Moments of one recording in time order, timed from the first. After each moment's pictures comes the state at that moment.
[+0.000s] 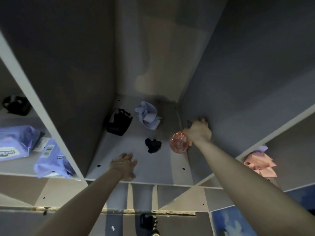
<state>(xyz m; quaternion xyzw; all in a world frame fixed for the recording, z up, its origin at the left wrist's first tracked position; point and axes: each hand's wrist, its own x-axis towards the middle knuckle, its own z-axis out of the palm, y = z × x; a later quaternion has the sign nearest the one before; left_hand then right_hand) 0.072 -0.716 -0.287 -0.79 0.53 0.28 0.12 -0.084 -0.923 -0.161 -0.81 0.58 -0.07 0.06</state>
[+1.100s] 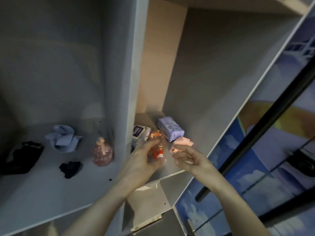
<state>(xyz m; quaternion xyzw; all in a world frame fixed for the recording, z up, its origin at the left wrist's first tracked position) -0.213 -0.799 -0.081 -0.64 0.60 0.27 -0.40 -0.401 -0.859 -0.088 -0.67 0.46 -0.29 0.50</state>
